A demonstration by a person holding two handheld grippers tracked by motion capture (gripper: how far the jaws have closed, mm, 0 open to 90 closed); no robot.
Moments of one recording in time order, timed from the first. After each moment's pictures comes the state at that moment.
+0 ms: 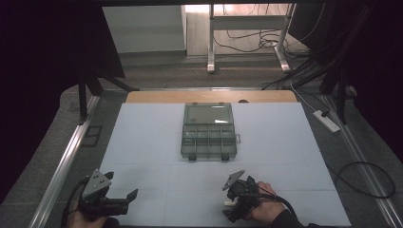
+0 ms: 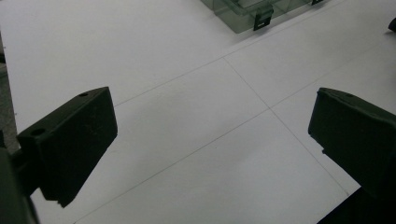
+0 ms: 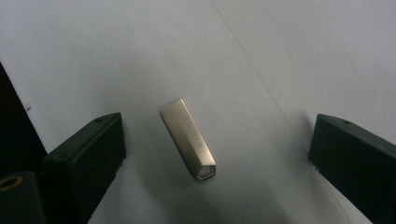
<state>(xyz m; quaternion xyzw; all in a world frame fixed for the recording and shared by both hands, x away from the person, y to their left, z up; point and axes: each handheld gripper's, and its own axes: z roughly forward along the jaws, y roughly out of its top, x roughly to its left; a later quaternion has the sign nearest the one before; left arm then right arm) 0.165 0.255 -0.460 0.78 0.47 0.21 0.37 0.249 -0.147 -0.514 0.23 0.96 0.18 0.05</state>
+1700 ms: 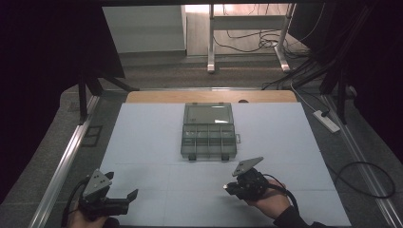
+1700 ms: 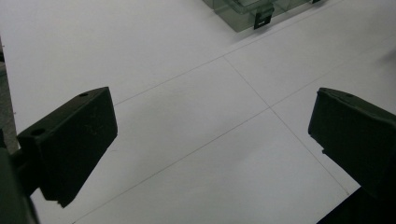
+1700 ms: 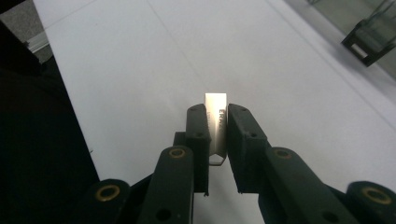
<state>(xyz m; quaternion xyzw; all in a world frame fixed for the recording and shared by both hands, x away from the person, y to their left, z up) 0.166 0.254 -0.460 0.78 0.47 0.21 0.36 0.264 -0.165 -0.472 0.24 0.92 0.30 0.03</state>
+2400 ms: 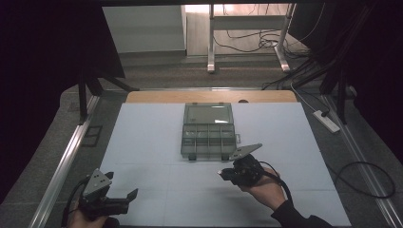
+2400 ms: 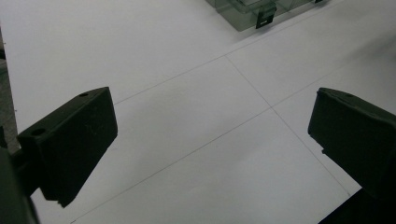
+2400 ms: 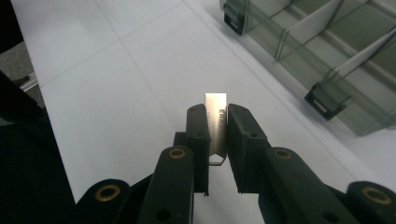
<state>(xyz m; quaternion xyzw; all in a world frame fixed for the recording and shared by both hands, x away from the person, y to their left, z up) 0.166 0.254 -0.461 0.78 0.48 0.21 0.36 0.291 -0.152 -0.457 0.26 0.90 0.34 0.04</state>
